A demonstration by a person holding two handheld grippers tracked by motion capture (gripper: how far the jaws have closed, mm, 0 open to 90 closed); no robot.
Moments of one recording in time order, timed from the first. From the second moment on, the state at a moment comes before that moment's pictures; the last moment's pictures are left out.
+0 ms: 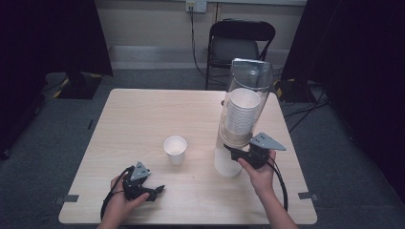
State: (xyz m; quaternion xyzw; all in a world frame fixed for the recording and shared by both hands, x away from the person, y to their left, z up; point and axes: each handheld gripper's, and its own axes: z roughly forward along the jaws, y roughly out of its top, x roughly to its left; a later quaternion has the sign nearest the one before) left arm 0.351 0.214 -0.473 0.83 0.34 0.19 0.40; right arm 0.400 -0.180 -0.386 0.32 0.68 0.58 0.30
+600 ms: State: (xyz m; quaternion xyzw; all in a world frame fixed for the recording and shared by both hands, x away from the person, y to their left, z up) left arm 0.351 0.214 -0.473 0.83 0.34 0.19 0.40; right arm 0.398 -0.183 -0.395 0.32 0.69 0.58 0.29
